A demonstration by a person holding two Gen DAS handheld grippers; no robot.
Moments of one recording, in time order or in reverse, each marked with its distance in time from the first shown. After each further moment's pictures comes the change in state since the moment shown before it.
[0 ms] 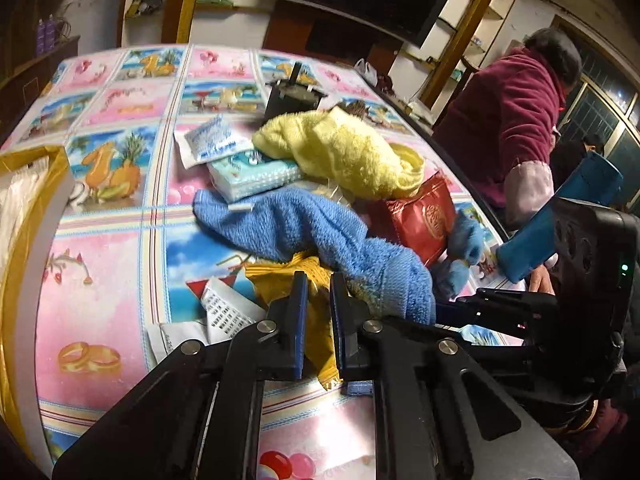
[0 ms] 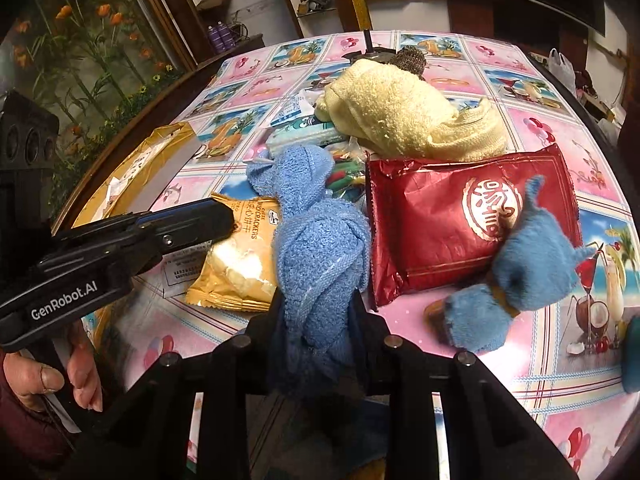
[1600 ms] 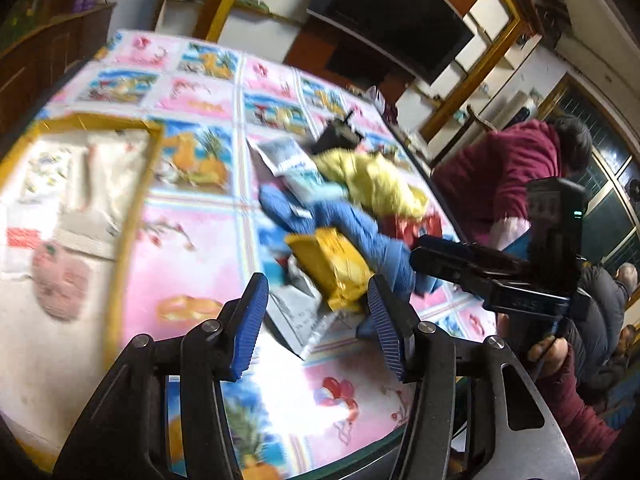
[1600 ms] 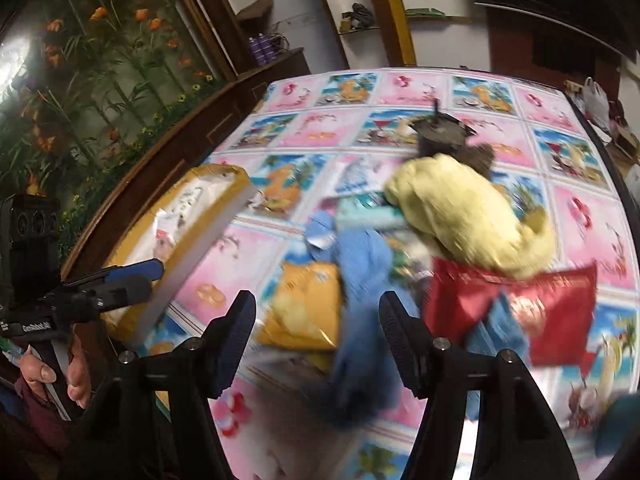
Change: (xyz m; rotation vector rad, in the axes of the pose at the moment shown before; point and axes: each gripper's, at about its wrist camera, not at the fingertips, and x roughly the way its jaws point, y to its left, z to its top) left arm -0.074 0.065 -0.009 -0.171 -0.038 -0.084; right arm -0.011 0.042 0.055 -0.077 -0.047 0.099
